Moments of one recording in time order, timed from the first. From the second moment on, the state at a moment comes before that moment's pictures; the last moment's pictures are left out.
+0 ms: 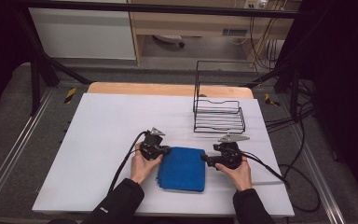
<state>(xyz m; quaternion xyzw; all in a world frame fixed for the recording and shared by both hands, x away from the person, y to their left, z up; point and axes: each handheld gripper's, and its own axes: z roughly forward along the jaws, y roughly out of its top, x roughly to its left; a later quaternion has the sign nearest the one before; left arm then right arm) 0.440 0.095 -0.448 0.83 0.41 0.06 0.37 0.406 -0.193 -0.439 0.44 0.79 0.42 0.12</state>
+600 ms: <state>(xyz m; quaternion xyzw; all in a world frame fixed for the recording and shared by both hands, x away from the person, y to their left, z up) 0.438 0.097 -0.451 0.83 0.41 0.07 0.38 0.422 -0.183 -0.454 0.48 0.77 0.40 0.10</state>
